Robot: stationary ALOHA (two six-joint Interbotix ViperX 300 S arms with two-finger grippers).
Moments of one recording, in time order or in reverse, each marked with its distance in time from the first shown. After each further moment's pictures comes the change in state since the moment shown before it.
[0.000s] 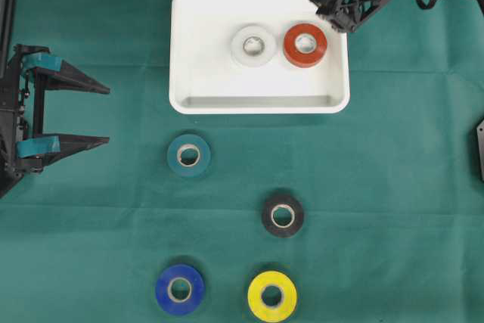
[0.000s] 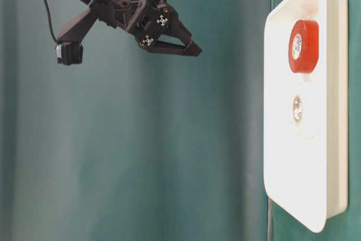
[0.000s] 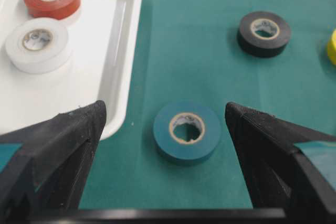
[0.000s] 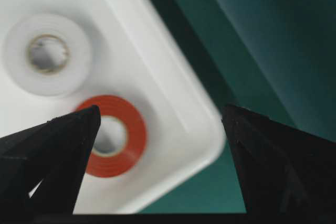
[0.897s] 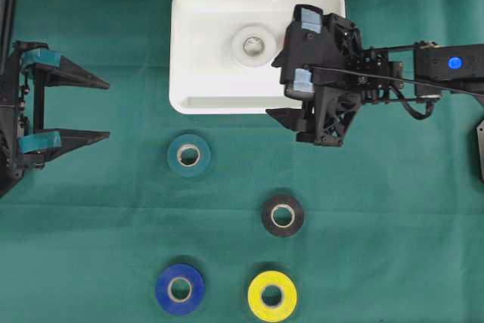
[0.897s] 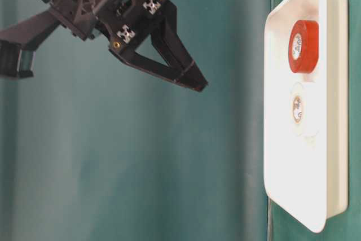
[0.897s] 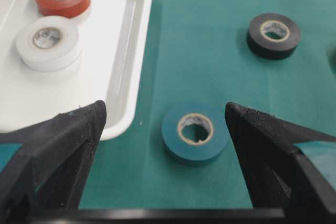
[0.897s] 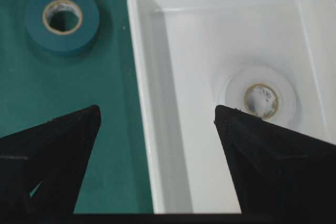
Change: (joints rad) left arm 0.025 0.000 0.000 0.002 0.000 -0.002; right arm 0.371 -0.020 0.023 0.000 -0.100 -0.003
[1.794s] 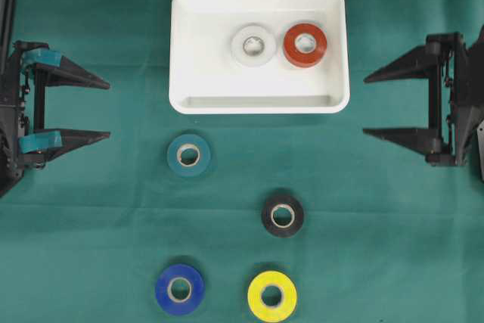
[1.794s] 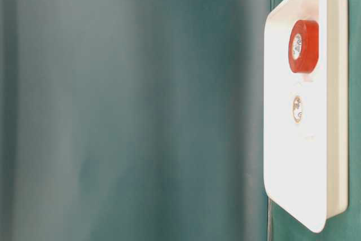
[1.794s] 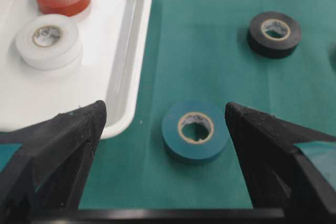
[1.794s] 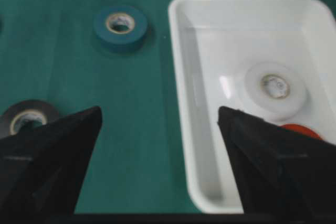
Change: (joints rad) left arm 0.002 0.008 0.000 -0.002 0.000 0.000; right arm 0.012 -0.551 0.583 0.000 -0.400 0.008
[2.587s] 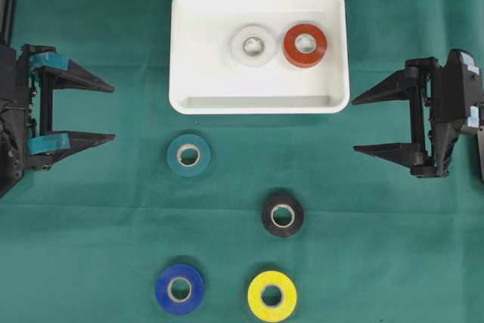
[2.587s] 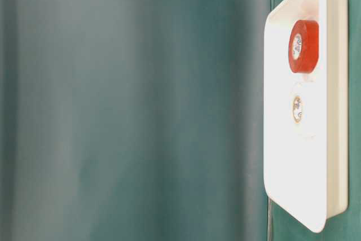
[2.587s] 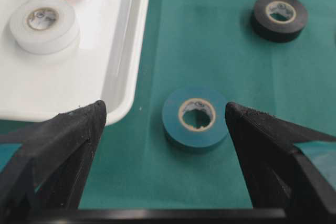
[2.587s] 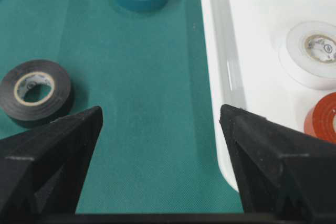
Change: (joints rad) left arm 0.000 0.048 0.000 0.000 -0.002 0.000; right arm -0.028 0.149 0.107 0.011 -0.249 -0.002
